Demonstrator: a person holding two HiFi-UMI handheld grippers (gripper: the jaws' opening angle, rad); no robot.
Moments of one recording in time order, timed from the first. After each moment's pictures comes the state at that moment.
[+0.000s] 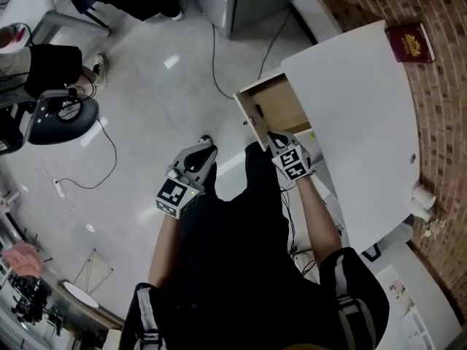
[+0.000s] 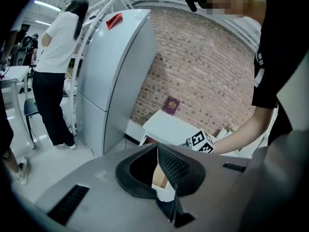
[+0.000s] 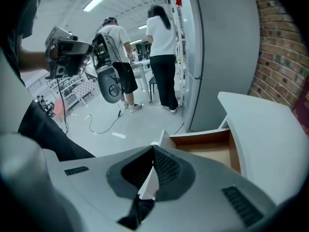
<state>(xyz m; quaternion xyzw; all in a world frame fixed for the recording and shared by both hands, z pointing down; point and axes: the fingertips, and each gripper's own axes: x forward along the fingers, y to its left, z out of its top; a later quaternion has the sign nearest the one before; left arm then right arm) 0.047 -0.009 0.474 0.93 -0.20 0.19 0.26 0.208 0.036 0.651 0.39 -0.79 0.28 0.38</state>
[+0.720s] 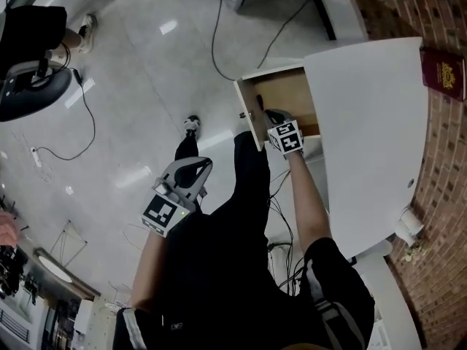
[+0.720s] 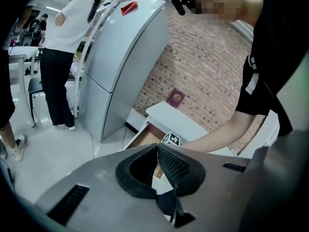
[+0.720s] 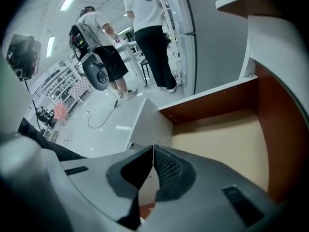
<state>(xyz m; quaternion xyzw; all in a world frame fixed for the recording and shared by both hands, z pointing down) 0.047 0.014 0.539 0.90 -0.21 0.20 0.32 0.233 -0.001 0.828 0.36 -0.75 0.37 0.41</state>
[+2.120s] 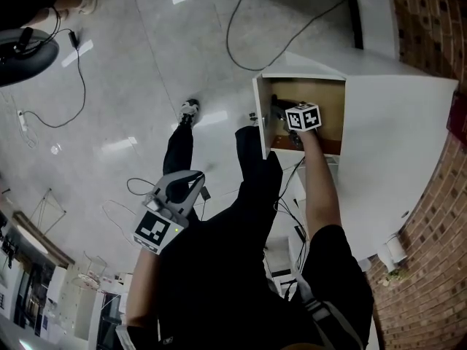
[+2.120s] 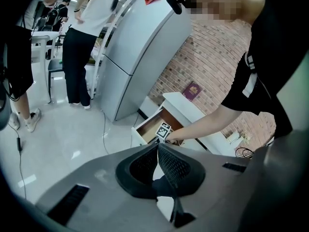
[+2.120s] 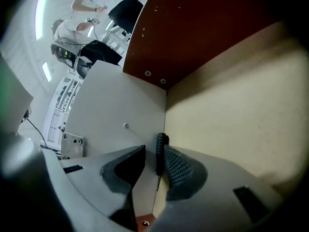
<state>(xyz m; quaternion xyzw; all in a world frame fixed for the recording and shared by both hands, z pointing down) 0.013 0.040 0.602 0.84 -0.28 0.24 0.40 0.239 -0.007 0.959 0.24 -0.71 0.53 0.40</state>
